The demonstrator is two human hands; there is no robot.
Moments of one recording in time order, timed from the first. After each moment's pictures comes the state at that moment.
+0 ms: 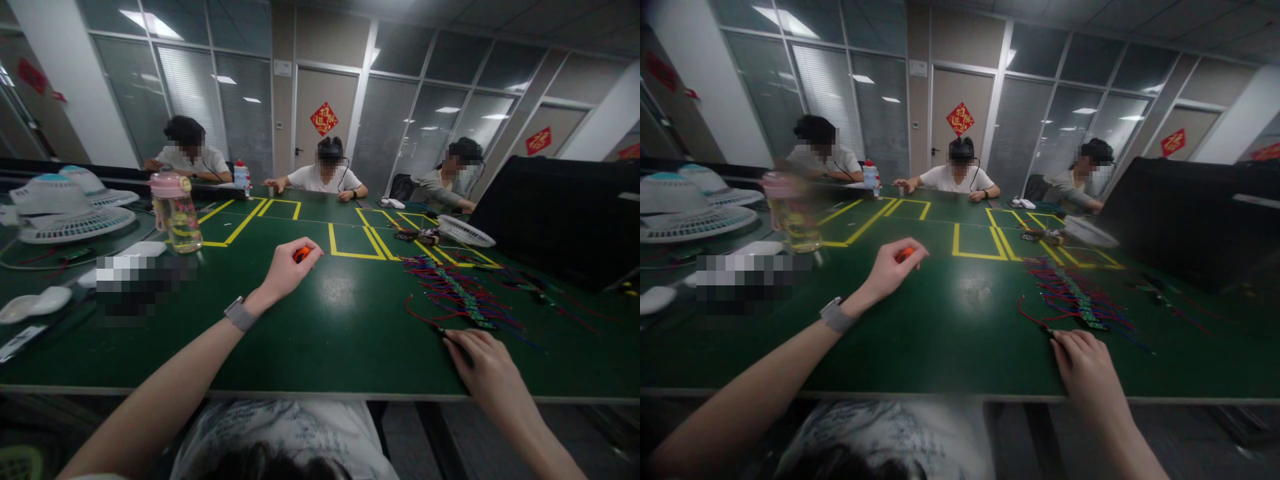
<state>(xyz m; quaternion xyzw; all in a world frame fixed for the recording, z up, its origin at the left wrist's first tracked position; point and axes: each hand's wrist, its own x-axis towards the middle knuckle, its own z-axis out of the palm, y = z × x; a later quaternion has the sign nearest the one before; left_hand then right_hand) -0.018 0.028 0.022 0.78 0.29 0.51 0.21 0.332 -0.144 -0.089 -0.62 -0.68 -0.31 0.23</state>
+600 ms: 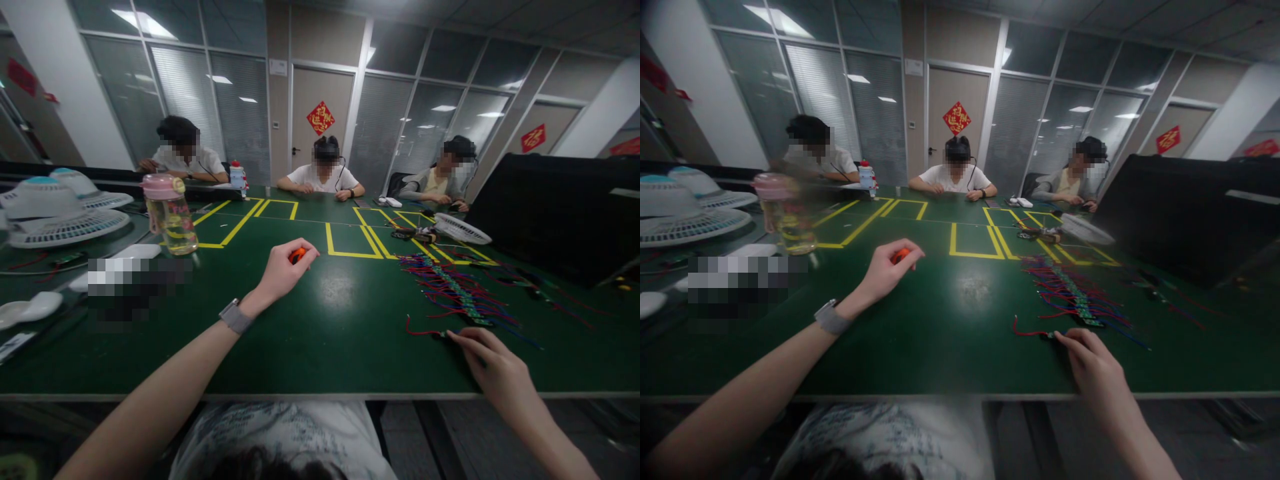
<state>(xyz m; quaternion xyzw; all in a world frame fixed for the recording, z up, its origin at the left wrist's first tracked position) -0.018 0.027 0.023 0.78 0.29 0.51 0.21 0.355 -0.155 -0.094 -0.64 -0.68 -0.22 0.28</state>
